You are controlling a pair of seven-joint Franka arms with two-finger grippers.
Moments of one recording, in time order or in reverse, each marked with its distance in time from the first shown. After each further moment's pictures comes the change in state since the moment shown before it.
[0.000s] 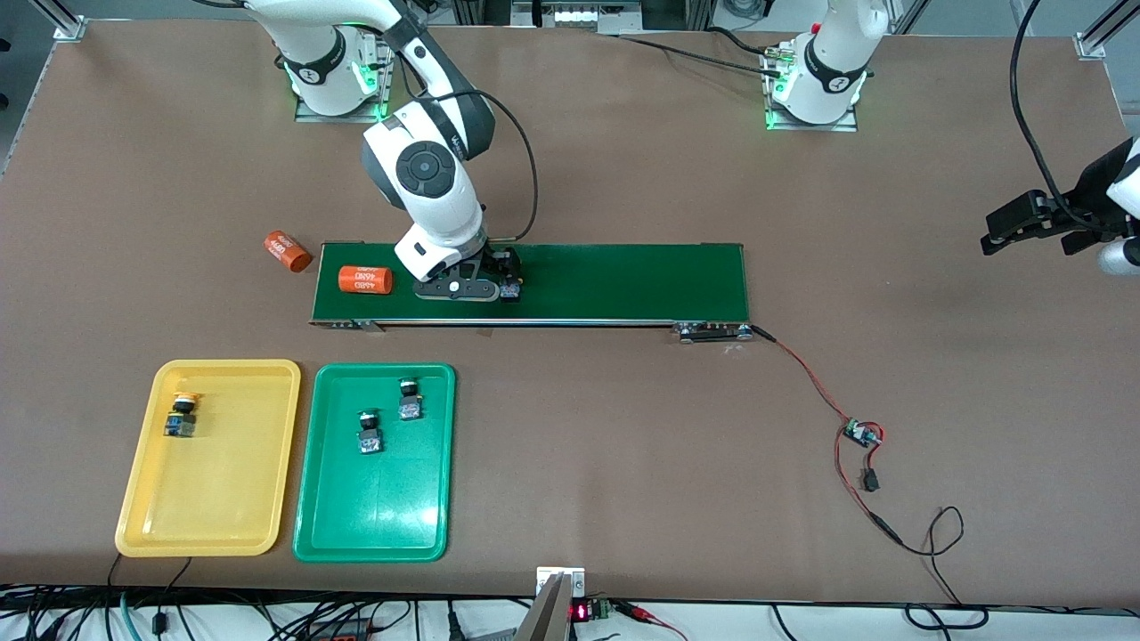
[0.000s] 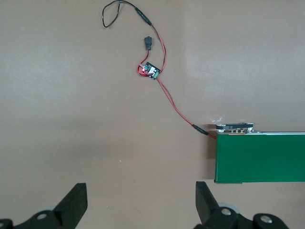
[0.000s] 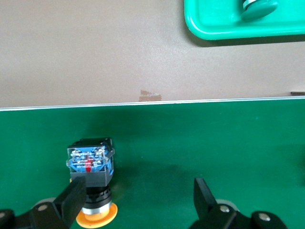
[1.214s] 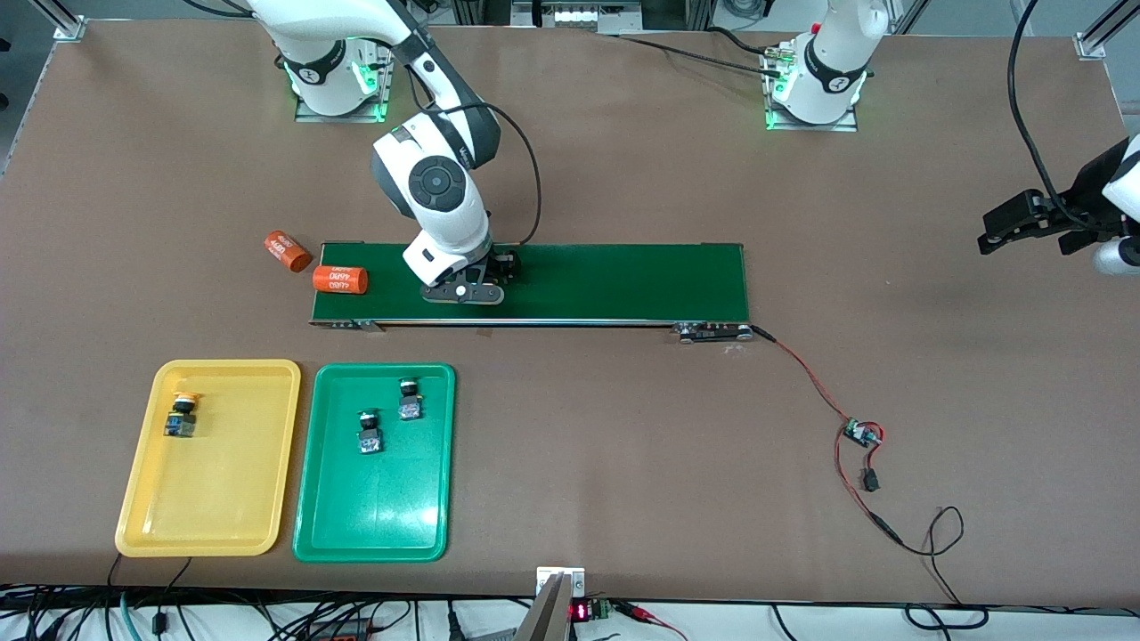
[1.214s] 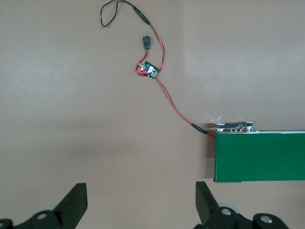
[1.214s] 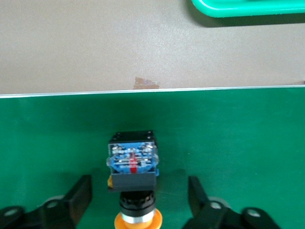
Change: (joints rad) left arm 0.000 0.000 -0.005 0.000 0.000 -0.004 0.000; right arm 0.009 0.050 0.000 0.007 -0.001 -0.005 0.000
